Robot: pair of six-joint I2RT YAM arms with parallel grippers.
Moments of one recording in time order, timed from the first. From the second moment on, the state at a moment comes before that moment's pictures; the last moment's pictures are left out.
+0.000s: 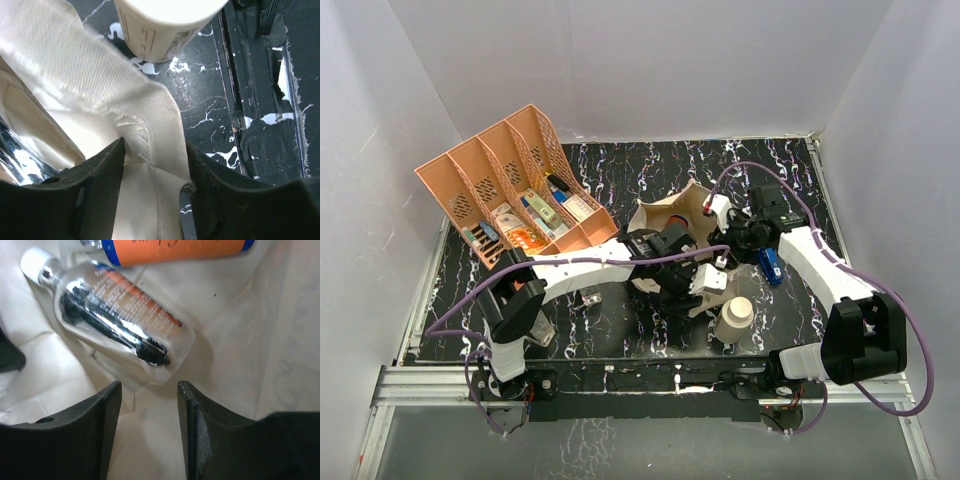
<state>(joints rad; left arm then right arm) -1.03 1.84 1.38 -0.57 0.55 0.60 0.18 1.34 0.98 -0.67 -0.56 -0.66</state>
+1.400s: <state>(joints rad) -0.86 1.62 1.13 -0.75 0.71 0.86 0.50 1.65 0.94 -0.38 -0.44 -0.83</state>
